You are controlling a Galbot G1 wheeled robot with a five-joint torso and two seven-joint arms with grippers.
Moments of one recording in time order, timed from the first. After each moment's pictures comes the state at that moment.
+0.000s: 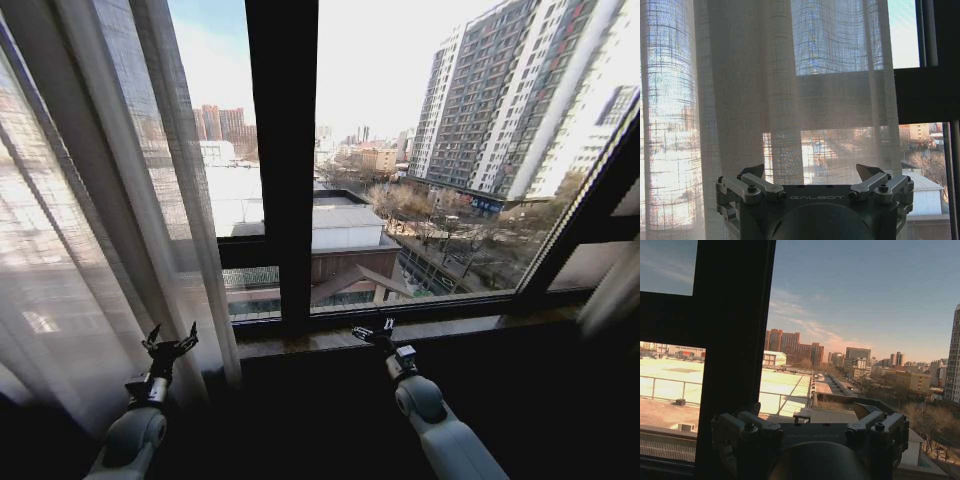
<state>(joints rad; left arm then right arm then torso) 1.30 -1.15 -0.68 -1.73 -0.36 -0.10 -0.09 -1.08 1.17 0.31 1.67 0.27 0.03 0.02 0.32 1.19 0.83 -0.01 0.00</state>
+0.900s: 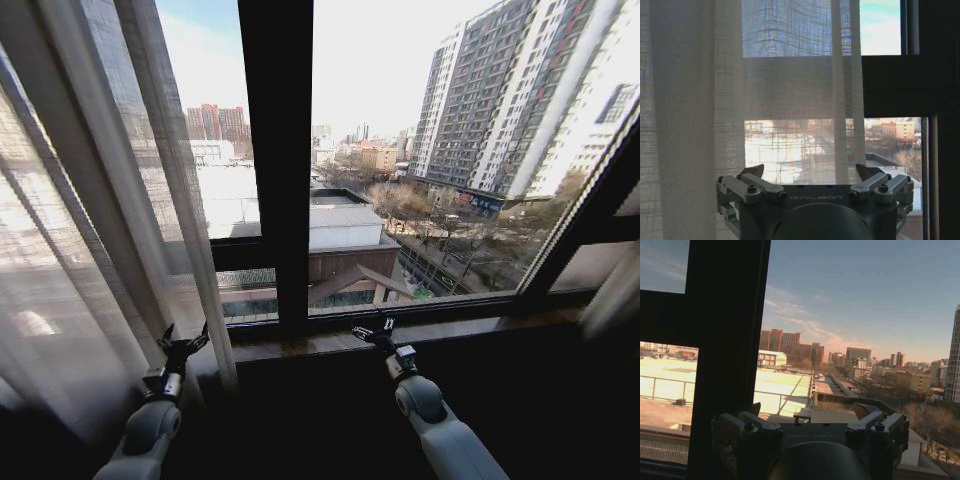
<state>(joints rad) 1.17 -1.16 -0.55 -1.64 -0.37 -0.08 -0.11 -1.08 1.17 0.31 1.67 0.27 0.03 0.02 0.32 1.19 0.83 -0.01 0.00</state>
